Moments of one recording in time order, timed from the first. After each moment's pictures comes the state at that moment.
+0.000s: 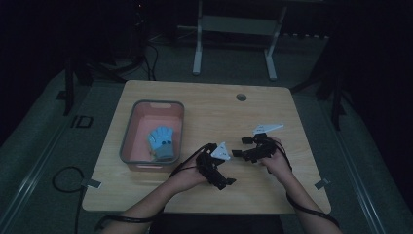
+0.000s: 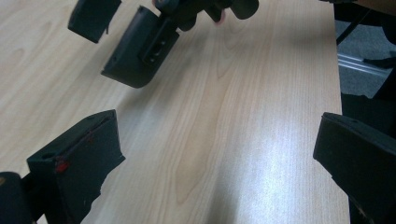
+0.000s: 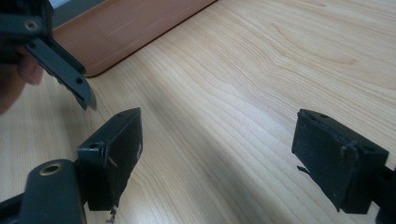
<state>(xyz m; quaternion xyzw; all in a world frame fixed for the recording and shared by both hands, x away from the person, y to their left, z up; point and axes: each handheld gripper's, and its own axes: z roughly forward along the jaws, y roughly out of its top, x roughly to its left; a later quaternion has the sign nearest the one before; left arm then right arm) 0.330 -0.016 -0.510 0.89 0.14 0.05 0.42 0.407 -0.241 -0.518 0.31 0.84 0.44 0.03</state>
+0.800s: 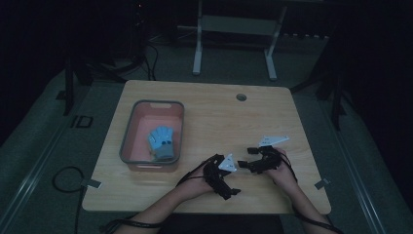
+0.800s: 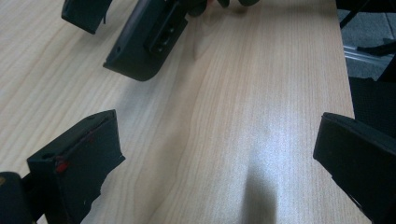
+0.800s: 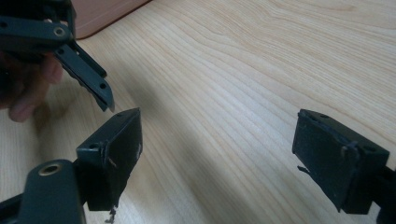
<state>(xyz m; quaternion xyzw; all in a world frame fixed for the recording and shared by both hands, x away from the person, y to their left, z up) 0.320 -0.039 -0.548 0.90 0.12 0.04 0.42 0.384 -0.264 -0.546 0.31 0.85 0.43 0.04</state>
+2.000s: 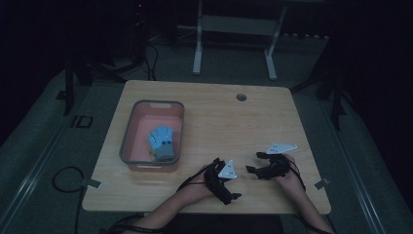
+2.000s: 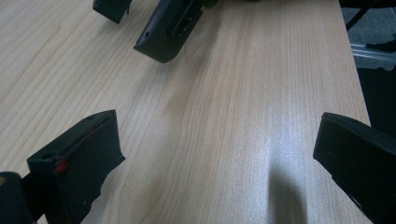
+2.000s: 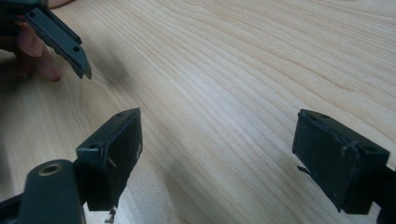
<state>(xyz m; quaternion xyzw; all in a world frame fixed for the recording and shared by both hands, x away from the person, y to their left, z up) 0.311 -0.042 -0.563 0.89 0.10 0.08 0.44 0.366 -0.290 -0.557 0.32 0.85 0.41 0.09</state>
